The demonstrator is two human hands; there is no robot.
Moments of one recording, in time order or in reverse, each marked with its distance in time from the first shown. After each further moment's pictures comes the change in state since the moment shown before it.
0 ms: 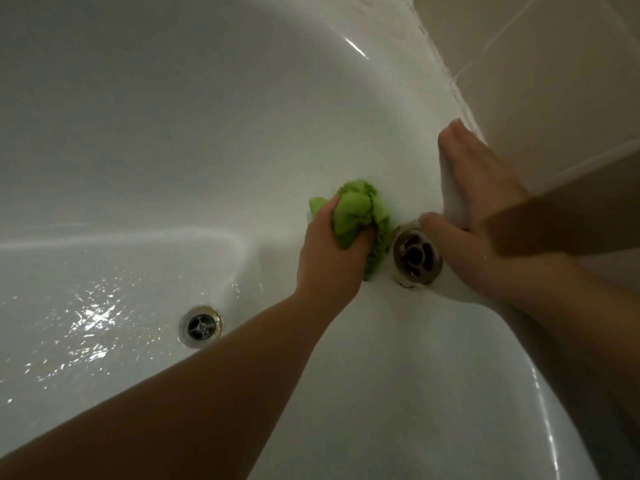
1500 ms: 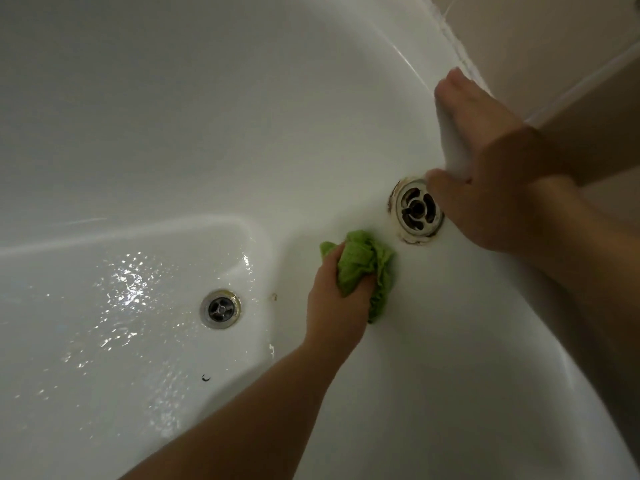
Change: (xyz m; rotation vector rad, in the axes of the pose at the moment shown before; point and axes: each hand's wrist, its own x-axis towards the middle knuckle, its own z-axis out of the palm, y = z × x) left_hand -0.075 -0.076 0.007 -0.012 -0.077 -0.189; right_hand -0.013 0.000 0.001 -0.002 0.028 0.036
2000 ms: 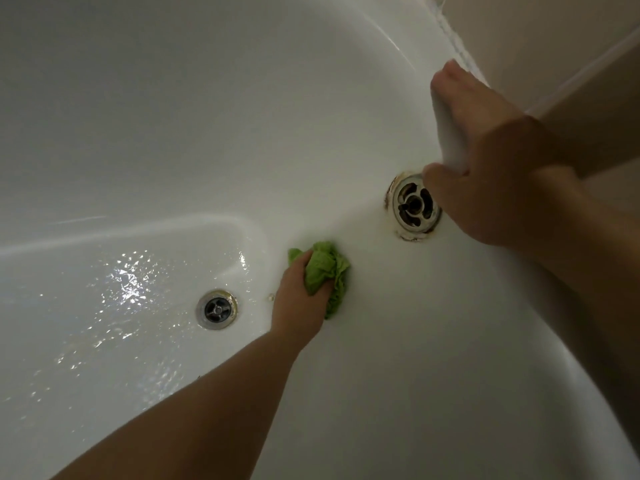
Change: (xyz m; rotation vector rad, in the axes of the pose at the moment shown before) left_hand 0.034 -0.048 -0.036 0.333 0.024 -0.065; right_hand 0.004 0.003 0.003 -0.003 0.015 -0.013
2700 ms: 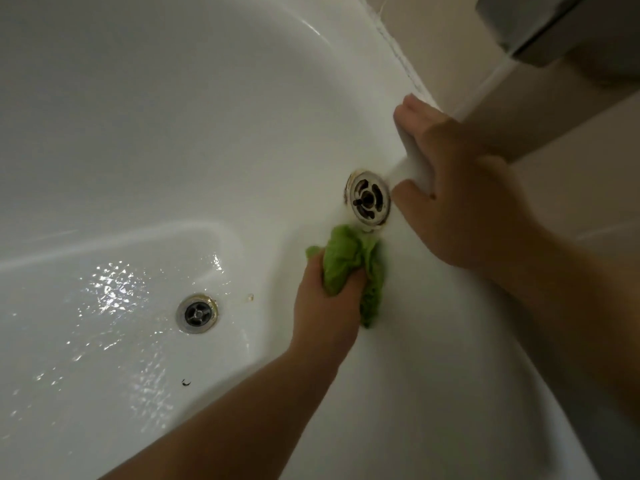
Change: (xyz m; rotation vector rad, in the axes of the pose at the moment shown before) left_hand -0.078 0.096 0.015 -0.394 -0.058 -0.021; right_hand -0.044 -0.001 -0.003 0.061 0.110 0.055
